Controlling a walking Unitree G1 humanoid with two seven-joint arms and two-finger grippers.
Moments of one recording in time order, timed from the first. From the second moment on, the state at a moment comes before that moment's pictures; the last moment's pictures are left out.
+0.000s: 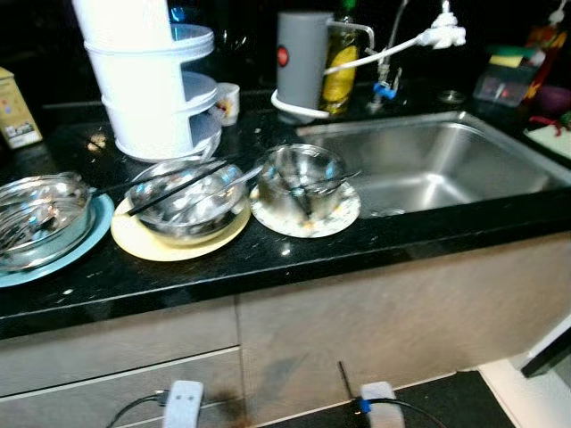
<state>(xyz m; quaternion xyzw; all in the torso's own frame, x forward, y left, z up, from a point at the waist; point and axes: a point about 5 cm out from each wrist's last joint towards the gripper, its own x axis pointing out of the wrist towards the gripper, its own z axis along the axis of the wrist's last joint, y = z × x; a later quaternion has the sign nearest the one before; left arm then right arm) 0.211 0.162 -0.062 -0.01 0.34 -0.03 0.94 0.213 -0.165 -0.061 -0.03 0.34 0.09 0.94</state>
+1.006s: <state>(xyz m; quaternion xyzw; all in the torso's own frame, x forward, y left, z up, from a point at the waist) 0.215 0.167 -0.056 -0.02 0.32 -0.01 0.95 0.210 -0.146 -0.062 -0.03 0.34 0.15 0.93</state>
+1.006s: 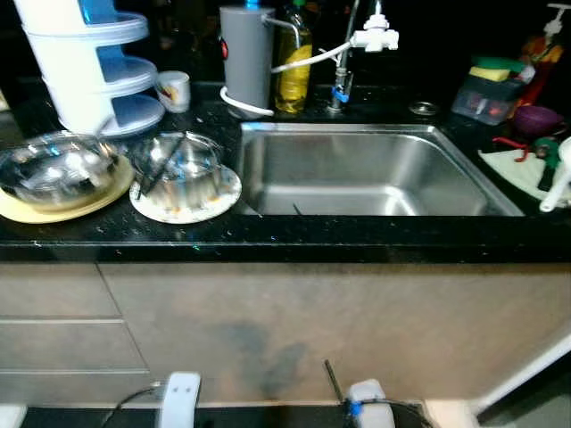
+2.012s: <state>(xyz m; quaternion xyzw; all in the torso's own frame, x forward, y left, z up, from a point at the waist) 0.225 0.177 -0.047 -0.01 0.30 -0.01 0.96 0.213 -0.151 -0.060 -0.03 0.33 0.14 0.93</state>
